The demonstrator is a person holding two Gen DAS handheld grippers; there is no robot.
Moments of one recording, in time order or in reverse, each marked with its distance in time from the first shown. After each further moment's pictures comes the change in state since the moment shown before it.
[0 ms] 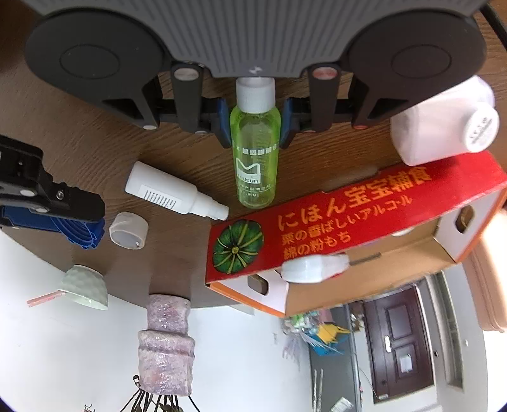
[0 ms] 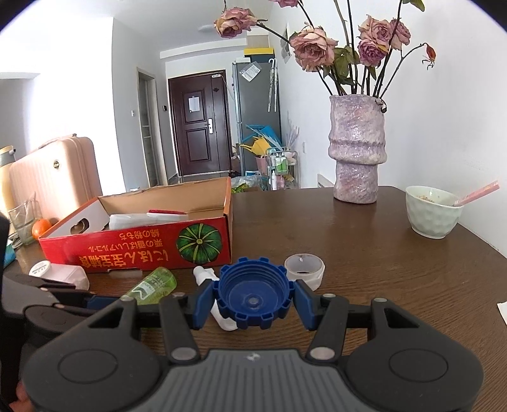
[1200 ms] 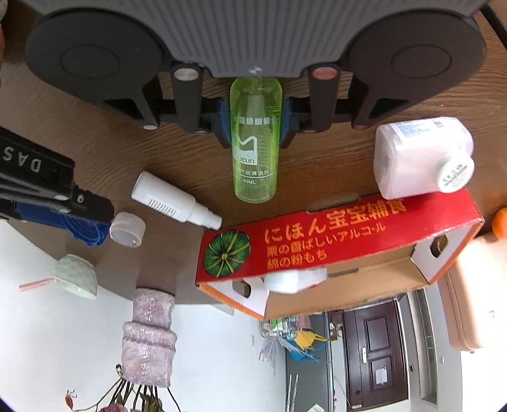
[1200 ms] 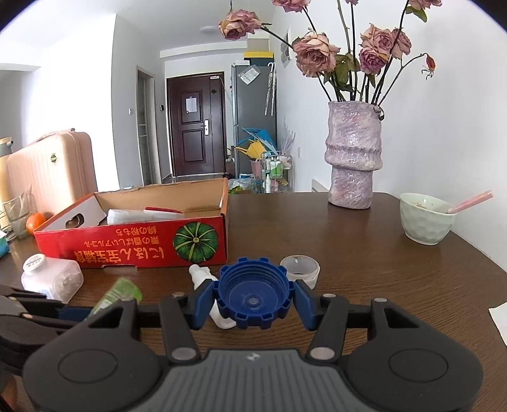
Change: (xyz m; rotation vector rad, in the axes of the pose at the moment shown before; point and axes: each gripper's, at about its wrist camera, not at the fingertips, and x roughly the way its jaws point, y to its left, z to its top) left arm -0.030 -0.002 -0.013 -0.098 0.009 0.032; right arm -0.005 0.006 -0.004 -0.026 -0.022 -0.038
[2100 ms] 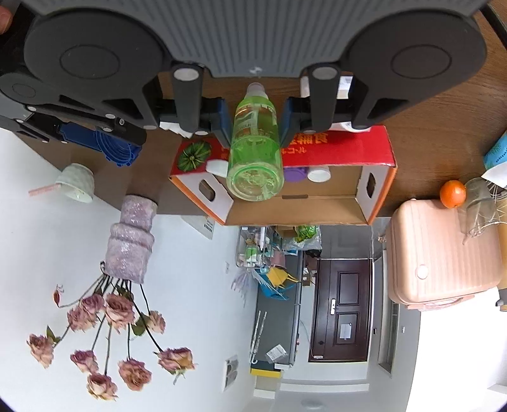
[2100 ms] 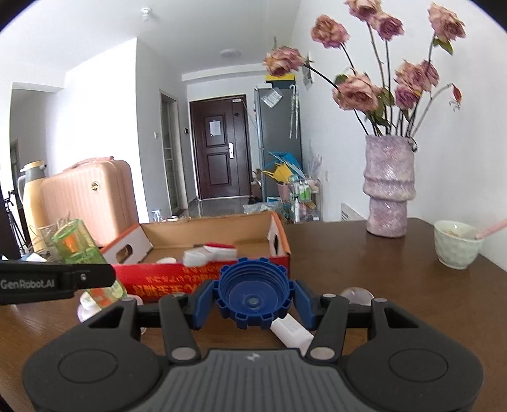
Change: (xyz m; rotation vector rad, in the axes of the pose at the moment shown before) left arm -0.100 0.056 0.023 -0.145 -0.257 0.024; right arm -0.030 0.056 0.025 -0.004 -0.094 0.112
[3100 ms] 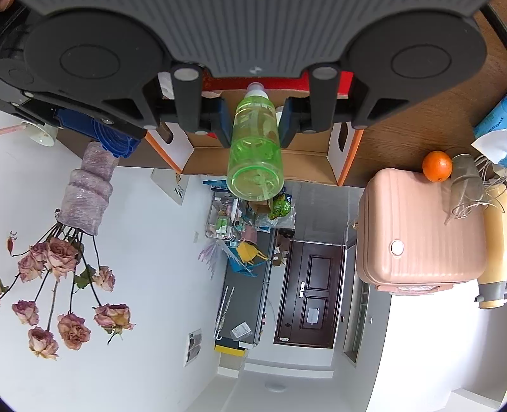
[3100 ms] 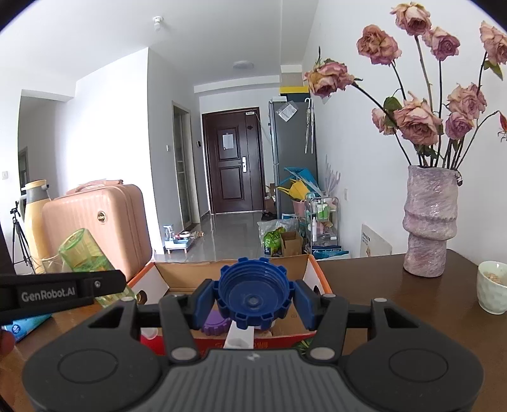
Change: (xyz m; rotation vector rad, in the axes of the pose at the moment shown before) left arm 0.048 0.046 0.055 -0.095 -0.083 0.086; right arm 0.073 0.040 0.059 -0.010 -0.043 0.036
